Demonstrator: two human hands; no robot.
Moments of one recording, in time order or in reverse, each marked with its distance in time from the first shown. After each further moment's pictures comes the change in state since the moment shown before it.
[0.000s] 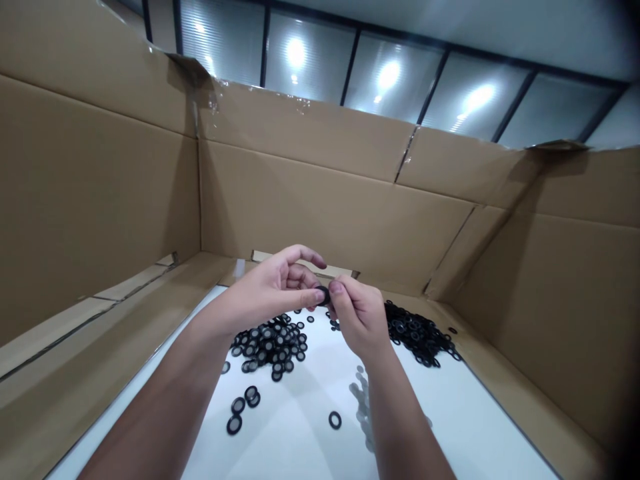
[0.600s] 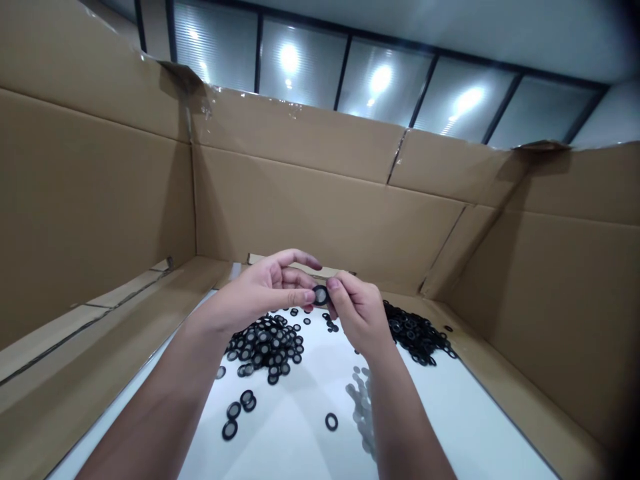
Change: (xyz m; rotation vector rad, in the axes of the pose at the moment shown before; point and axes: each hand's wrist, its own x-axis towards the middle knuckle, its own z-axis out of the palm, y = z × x) left_hand 0.005 -0.007 -0.004 -0.149 -0.072 0.003; right_hand 0.002 0.000 -0.012 -0.007 -0.026 0.106
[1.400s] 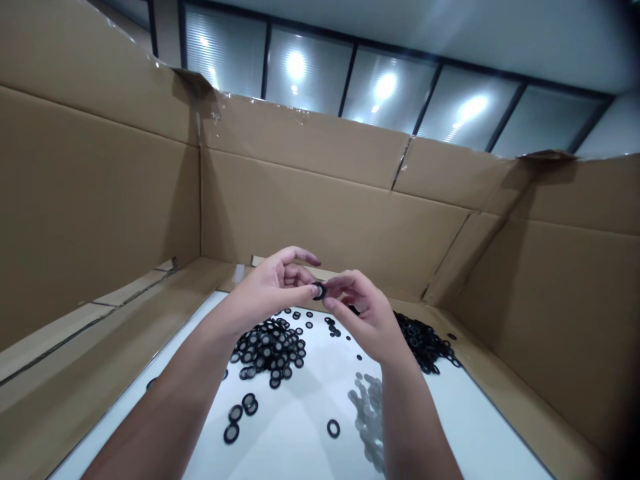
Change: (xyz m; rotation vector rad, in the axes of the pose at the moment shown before) left_hand 0.000 0.002 0.004 0.164 0.219 0.038; right_hand 0.001 0.002 -0.009 0.188 -0.121 0.044
